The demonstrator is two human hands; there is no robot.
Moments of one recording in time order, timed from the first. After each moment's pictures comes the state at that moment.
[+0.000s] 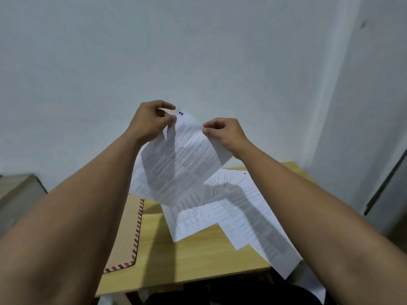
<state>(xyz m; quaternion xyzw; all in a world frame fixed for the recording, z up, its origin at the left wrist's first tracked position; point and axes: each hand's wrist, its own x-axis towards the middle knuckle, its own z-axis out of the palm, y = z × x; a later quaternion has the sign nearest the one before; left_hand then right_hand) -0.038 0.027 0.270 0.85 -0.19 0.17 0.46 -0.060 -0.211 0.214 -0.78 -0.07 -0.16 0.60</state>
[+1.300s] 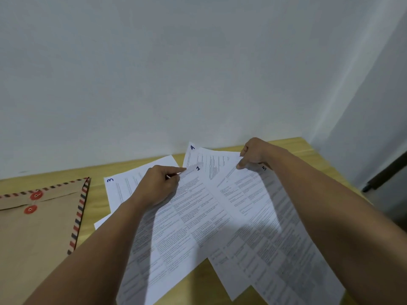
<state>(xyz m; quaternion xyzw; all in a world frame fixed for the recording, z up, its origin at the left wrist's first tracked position) 0.074 -0.048 -0.006 0.89 -0.18 -0.06 0.42 0.103 -0.374 0.024 -0.94 0.18 0.16 0.26</state>
